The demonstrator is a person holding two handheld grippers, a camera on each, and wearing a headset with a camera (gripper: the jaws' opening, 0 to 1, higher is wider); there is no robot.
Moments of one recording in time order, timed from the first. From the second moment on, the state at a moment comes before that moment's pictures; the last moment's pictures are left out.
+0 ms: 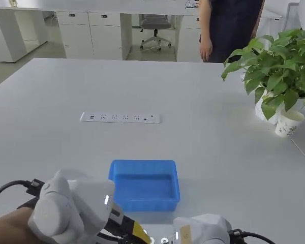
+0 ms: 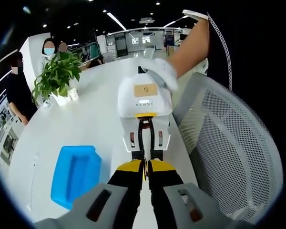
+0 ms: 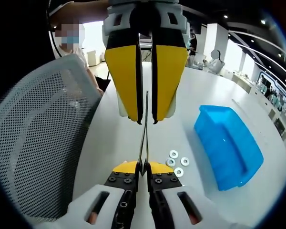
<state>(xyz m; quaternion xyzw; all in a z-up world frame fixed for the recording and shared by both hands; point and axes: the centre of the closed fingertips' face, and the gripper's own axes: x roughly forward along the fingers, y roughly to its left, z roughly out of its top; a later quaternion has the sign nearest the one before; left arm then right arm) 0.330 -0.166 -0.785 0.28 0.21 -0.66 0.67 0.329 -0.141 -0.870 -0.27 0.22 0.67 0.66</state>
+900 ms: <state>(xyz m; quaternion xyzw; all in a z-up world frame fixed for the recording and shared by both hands) 0.329 -0.167 -0.795 0.28 0.21 -0.66 0.67 0.329 -0.140 -0.870 -0.27 0.23 0.67 0.65</state>
